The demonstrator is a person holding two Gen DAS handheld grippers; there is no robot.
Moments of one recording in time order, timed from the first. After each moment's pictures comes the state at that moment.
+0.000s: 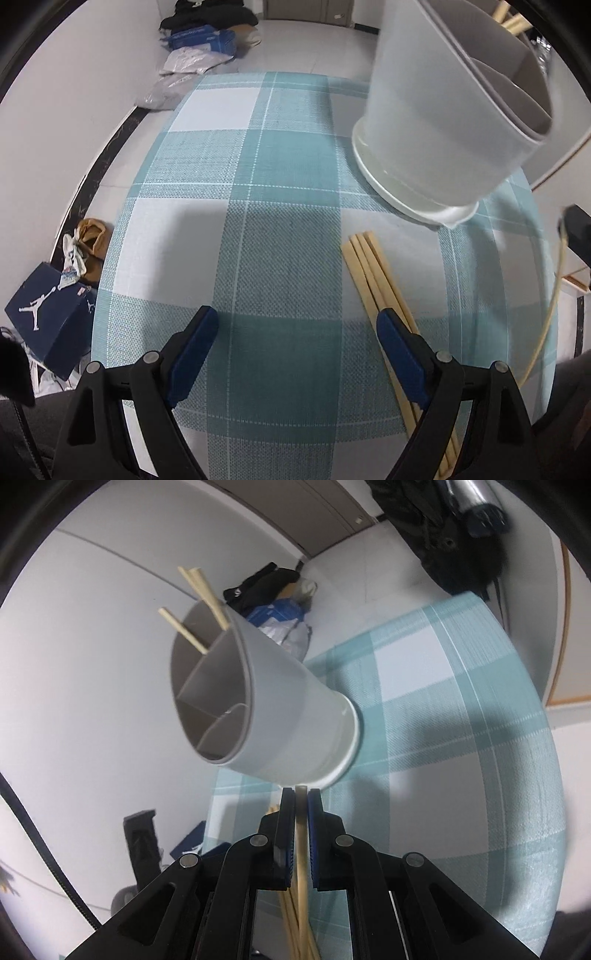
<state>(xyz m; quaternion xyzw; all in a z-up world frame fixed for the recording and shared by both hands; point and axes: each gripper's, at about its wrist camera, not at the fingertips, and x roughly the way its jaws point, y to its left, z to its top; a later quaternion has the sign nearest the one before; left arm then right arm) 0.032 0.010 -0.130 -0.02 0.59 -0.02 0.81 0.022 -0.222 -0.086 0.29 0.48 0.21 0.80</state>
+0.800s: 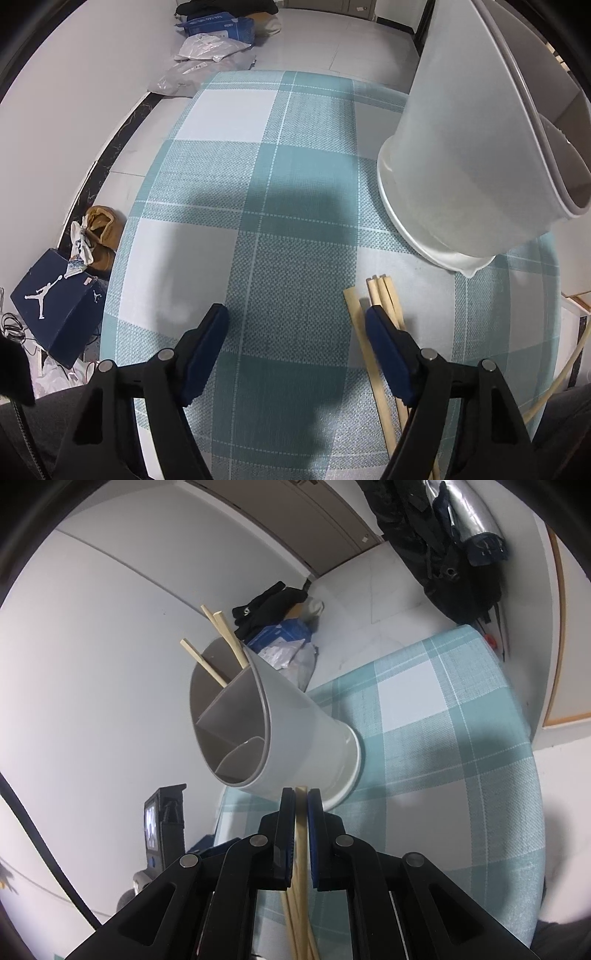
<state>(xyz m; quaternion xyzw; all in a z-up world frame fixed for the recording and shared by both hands) 0.050 0.006 -0.131 -0.03 0.60 0.01 0.80 0.016 -0.236 -0.069 0.30 0.45 0.21 0.81</state>
